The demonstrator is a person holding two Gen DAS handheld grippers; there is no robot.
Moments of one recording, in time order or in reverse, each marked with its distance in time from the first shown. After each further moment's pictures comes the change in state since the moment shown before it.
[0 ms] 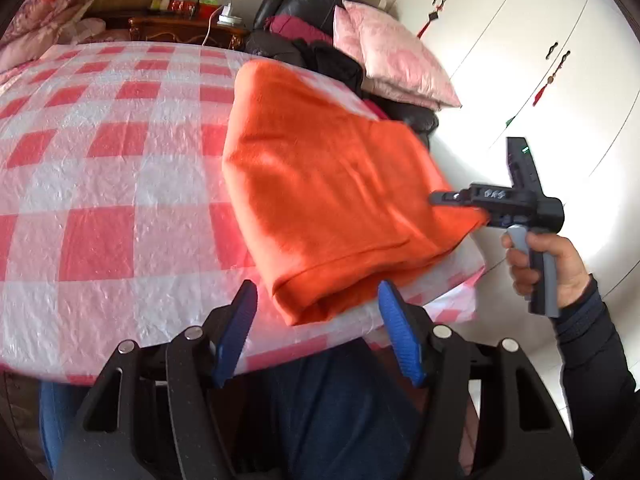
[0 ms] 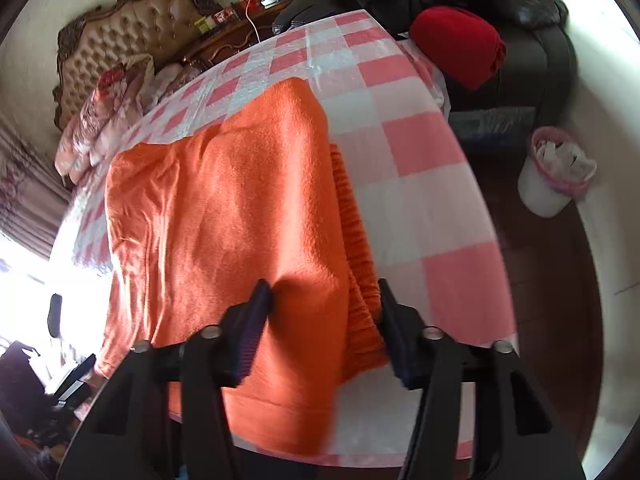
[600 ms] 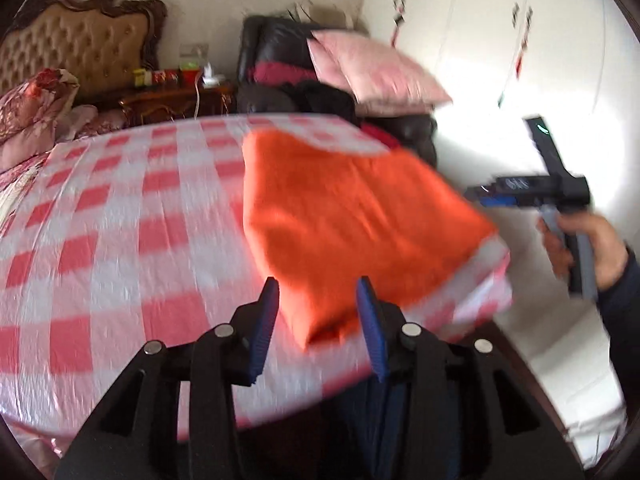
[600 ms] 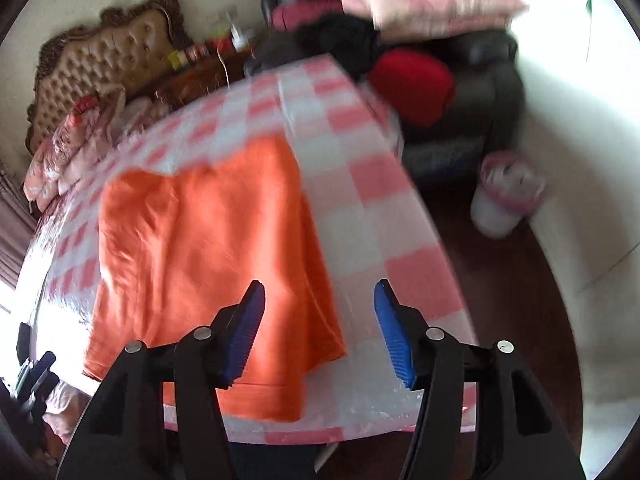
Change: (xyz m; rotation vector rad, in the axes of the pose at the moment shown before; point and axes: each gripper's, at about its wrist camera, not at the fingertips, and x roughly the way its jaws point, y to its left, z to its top) left arm -0.038 -0.002 0.014 0.212 -0.141 0.086; right arm -0.058 0.035 -0.021 0.002 -0.205 -0.174
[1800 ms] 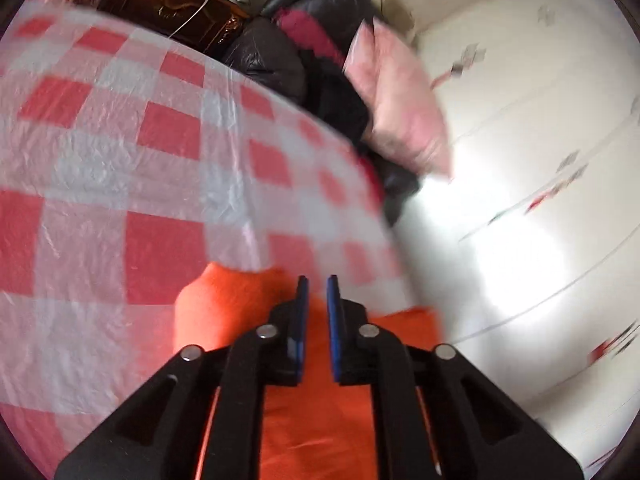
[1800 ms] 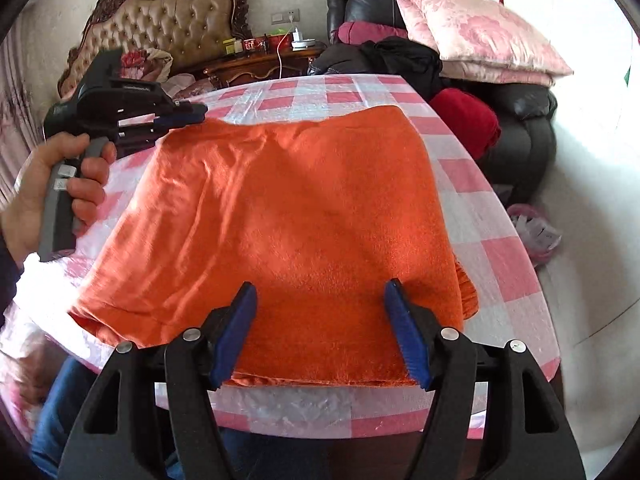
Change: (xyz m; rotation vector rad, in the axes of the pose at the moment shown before) left arm 0.205 0.111 0.132 -0.562 0.127 -0.399; right arm 0.029 0.067 -0.059 -0.186 -0.049 0.020
